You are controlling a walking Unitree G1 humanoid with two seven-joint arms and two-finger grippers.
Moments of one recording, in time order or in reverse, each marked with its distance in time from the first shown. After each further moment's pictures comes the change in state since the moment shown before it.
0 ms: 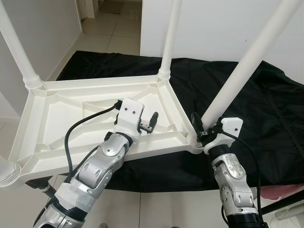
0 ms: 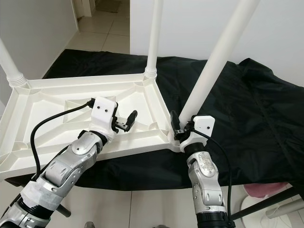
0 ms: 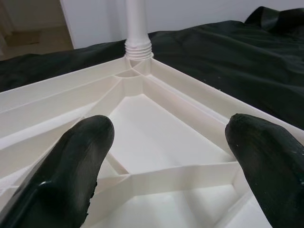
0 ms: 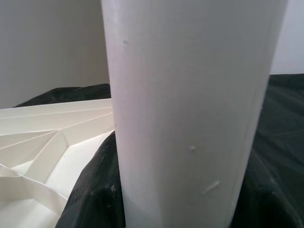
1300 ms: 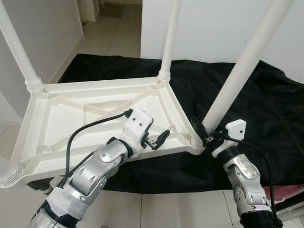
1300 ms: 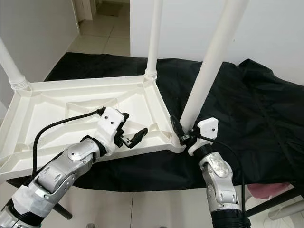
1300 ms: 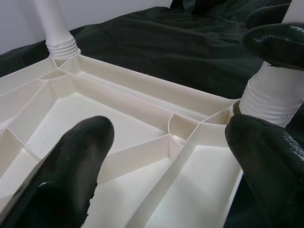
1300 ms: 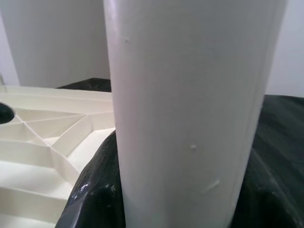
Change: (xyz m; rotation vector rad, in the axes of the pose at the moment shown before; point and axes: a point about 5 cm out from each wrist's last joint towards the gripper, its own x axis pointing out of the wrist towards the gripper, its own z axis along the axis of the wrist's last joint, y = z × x) left arm -0.015 -0.013 -0.004 0.041 0.044 -0.308; right arm -0.004 -0.023 -0.007 -0.092 0.044 0.209
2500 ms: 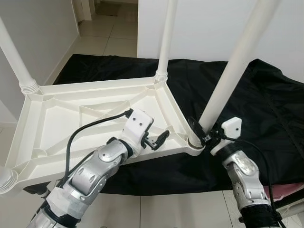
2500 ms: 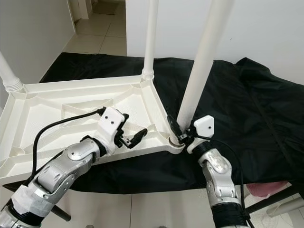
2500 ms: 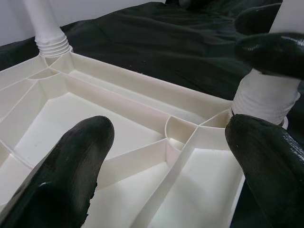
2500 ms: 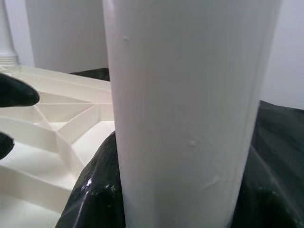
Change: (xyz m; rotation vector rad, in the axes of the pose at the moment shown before) left arm 0.000 -0.001 0.001 -0.007 0.013 0.000; right arm 0.006 0.004 -0.004 -0.089 0.016 0.125
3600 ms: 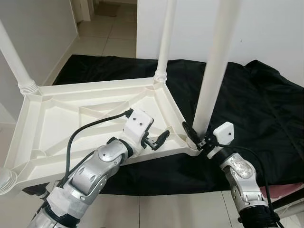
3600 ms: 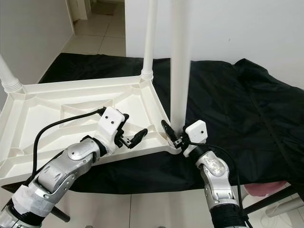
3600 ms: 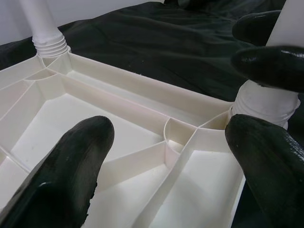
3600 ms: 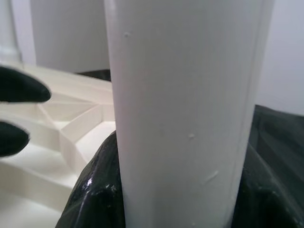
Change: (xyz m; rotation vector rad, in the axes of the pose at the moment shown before) left arm 0.000 0.000 0.000 -0.002 0.004 0.001; right arm 0.003 0.010 -0.004 -0.010 -0.028 0.042
